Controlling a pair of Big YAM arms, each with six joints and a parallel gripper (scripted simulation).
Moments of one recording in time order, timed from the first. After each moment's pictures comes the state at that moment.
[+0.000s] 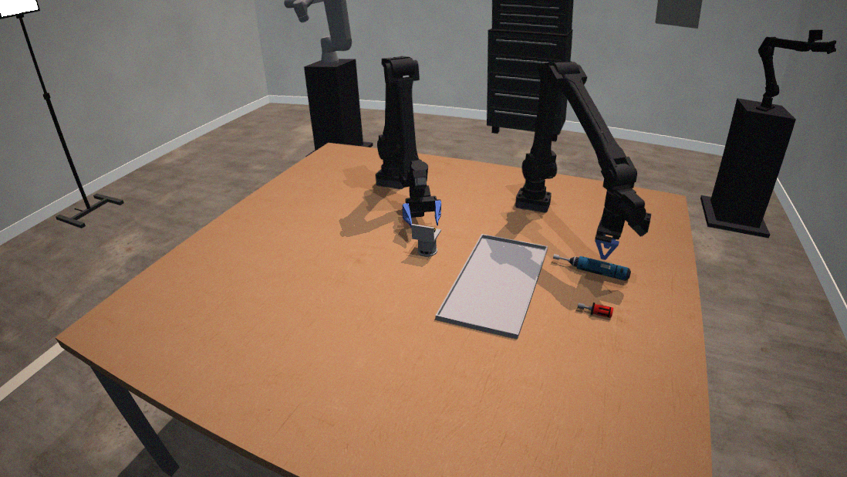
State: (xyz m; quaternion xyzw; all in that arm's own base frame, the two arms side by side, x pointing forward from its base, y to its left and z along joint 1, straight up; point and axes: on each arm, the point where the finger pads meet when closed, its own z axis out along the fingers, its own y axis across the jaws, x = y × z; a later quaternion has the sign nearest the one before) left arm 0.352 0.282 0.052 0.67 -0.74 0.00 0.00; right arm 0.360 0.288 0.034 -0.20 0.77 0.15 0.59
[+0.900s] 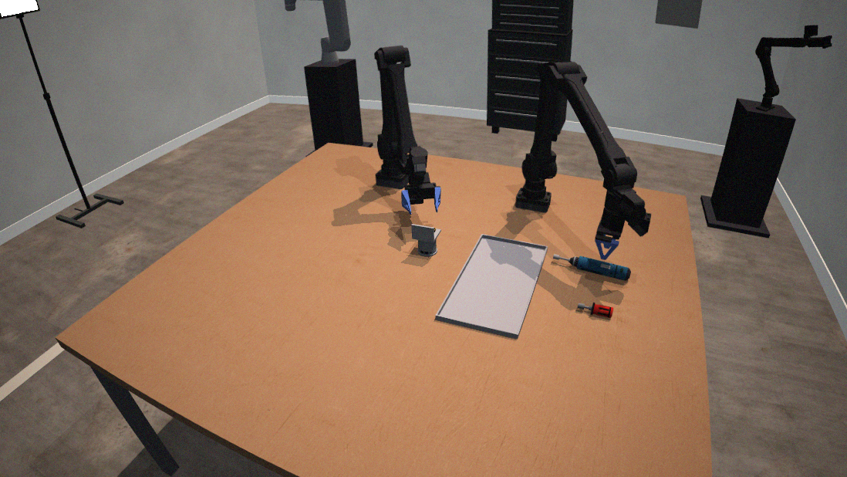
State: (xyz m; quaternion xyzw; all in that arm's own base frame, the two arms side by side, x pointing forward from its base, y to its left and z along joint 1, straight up) left arm 0.352 0.282 0.052 0.67 -0.74 0.00 0.00; right arm 0.358 0.287 0.081 -0.20 0.77 0.15 0.59
